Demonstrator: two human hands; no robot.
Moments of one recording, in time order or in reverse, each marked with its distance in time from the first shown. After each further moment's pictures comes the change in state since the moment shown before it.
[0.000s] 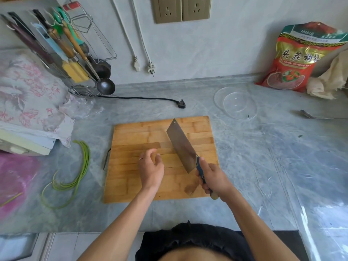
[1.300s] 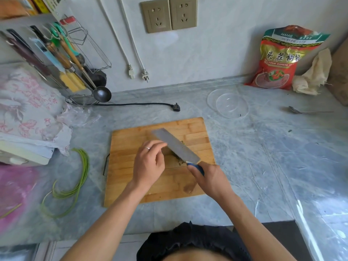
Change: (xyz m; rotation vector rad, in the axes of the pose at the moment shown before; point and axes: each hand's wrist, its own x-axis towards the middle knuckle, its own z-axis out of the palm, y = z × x) left_hand 0.009 0.030 -0.036 0.184 0.053 0.944; right_hand -0.005 0.021 0.009 -0.620 0.326 -0.386
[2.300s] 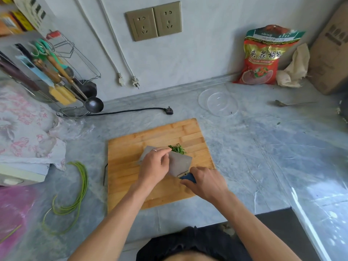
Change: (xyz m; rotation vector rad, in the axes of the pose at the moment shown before) left_hand 0.014 0.007 0.002 -0.045 -0.450 -0.216; right_hand -0.009 -0.018 -0.001 -0.442 -0.133 -0.134
